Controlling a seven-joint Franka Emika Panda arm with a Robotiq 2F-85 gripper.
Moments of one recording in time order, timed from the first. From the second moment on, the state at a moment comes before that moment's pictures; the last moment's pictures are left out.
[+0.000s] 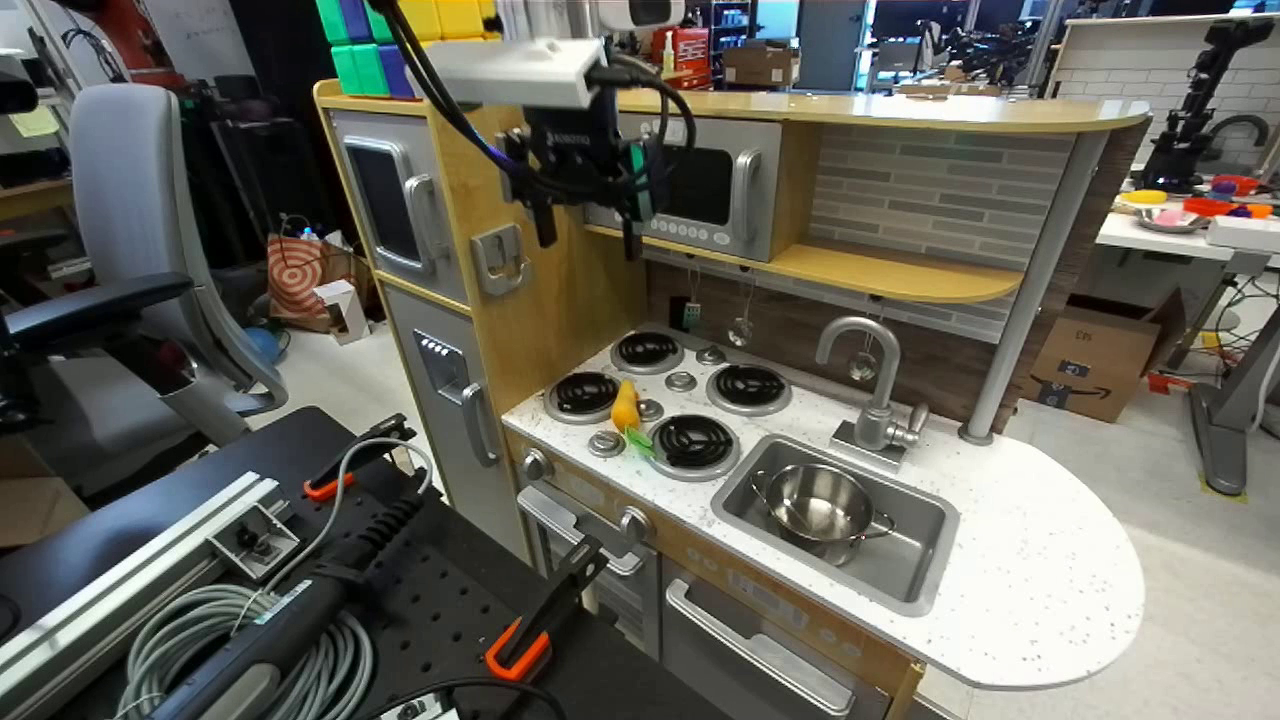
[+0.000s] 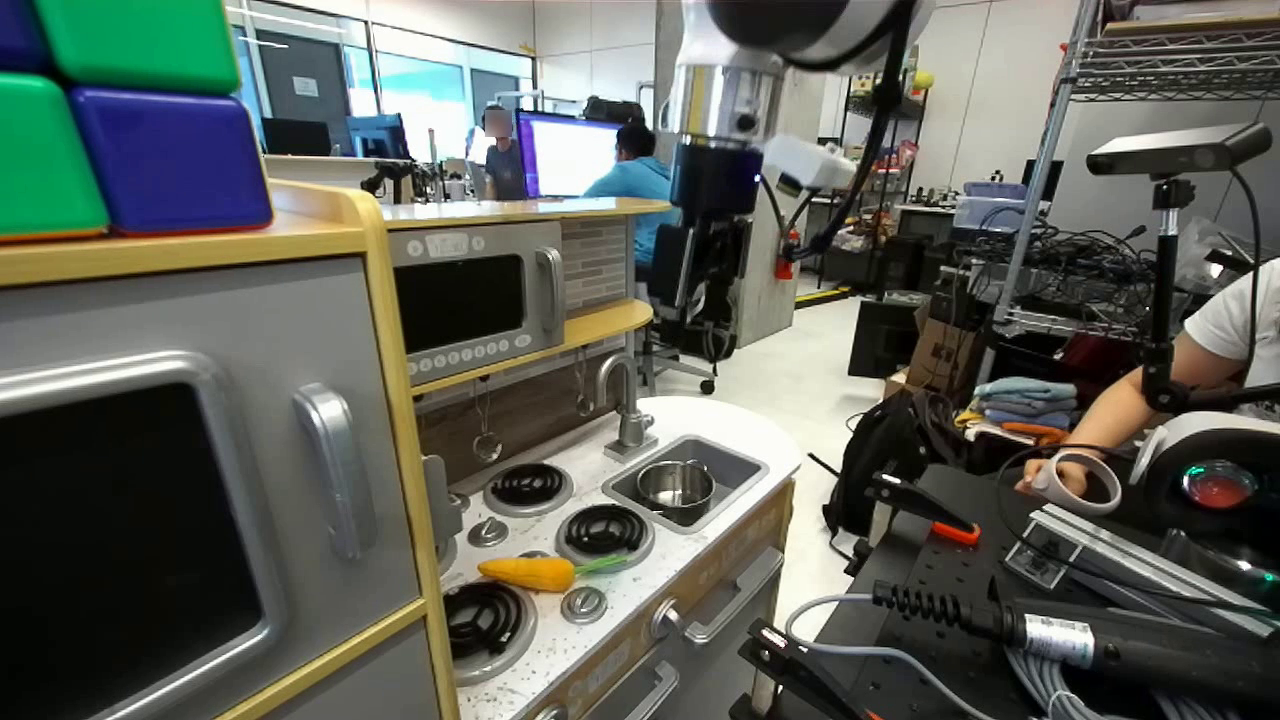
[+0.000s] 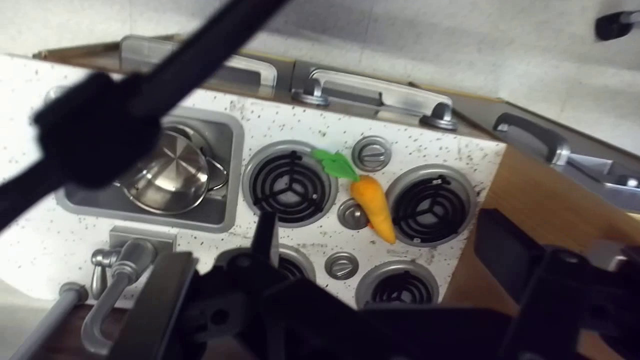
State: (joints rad) arm 0.07 0.07 -0.05 -2.37 0.01 2.54 -0.22
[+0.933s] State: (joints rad) arm -0.04 0.27 0.03 -2.30 -0.09 2.69 -0.48
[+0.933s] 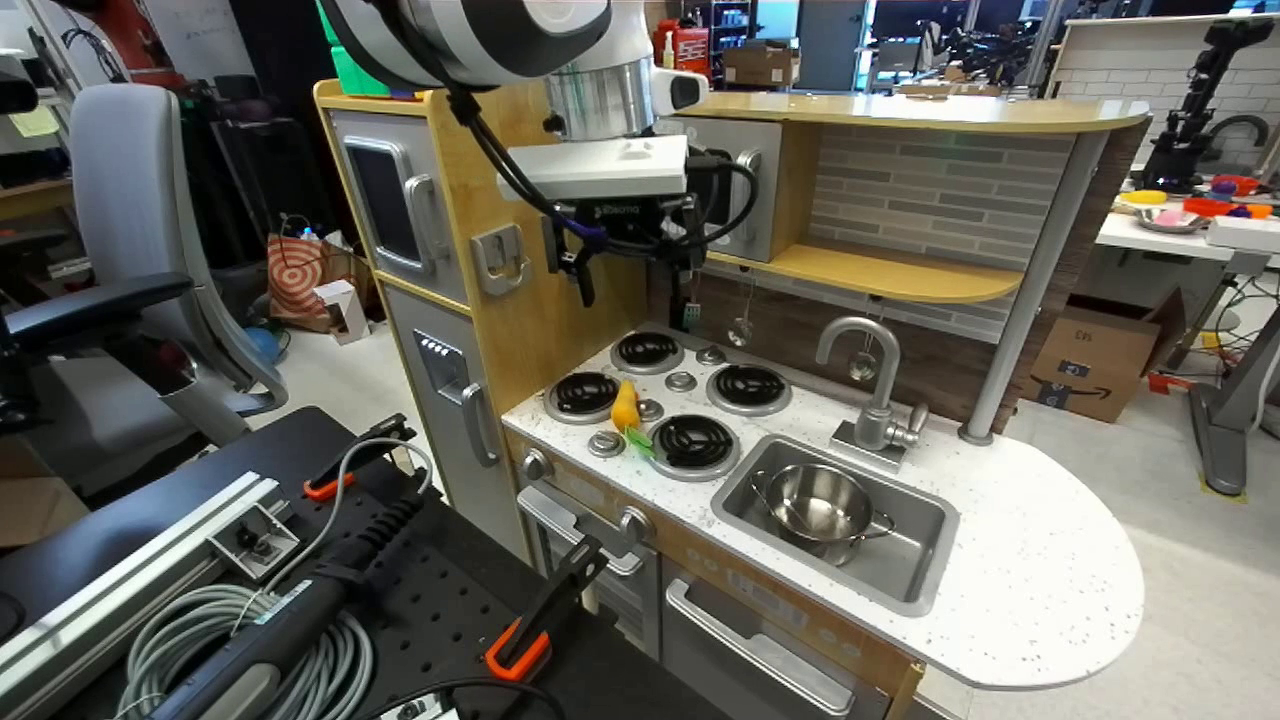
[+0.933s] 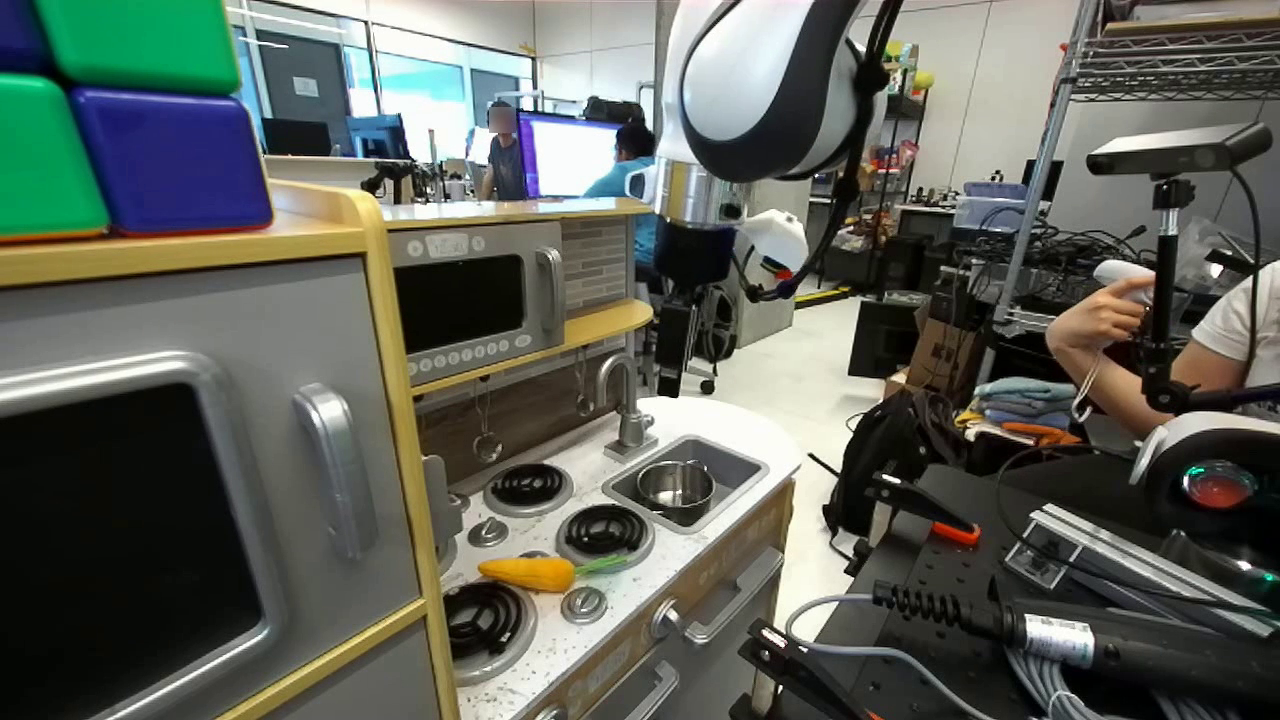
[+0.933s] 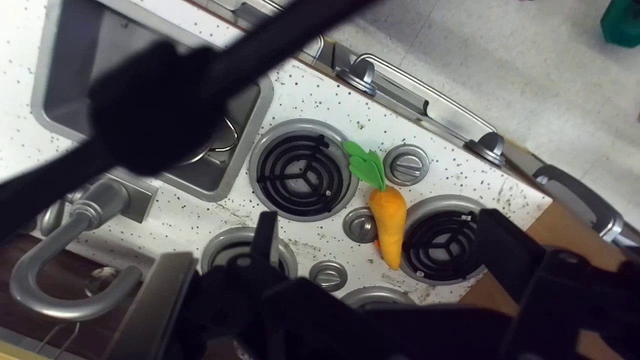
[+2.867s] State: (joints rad) arm -0.05 0.99 0.12 -2.02 -0.23 3.47 -0.66
